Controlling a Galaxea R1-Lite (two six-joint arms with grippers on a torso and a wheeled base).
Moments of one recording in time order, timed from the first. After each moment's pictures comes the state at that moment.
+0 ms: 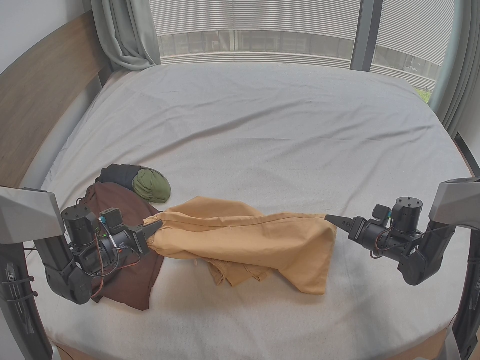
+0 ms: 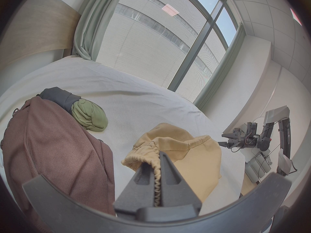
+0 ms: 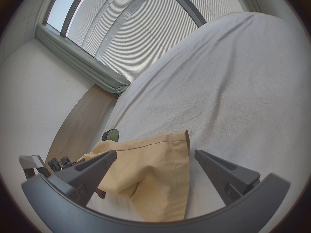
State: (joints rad) left arm -0.10 2.20 -0.43 -1.55 -0.50 -0.25; right arm 0.17 2.24 -0.54 -1.38 0.38 0.61
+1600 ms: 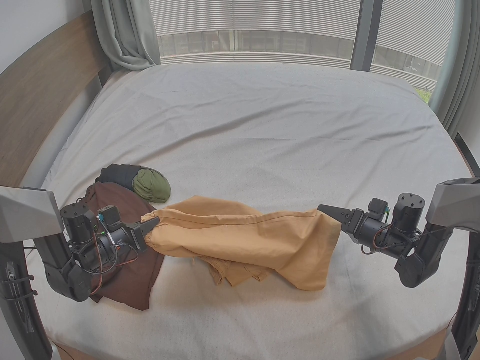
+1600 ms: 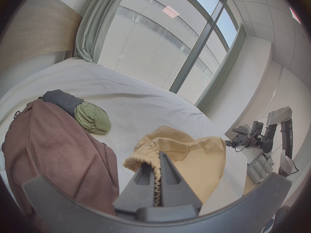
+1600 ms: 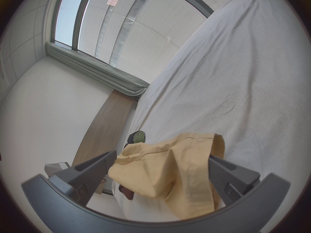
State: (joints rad) left arm -0.08 2.20 -0.45 -1.55 -0.50 -0.25; right arm 0.21 2.24 -0.54 -1.54 0.52 0.79
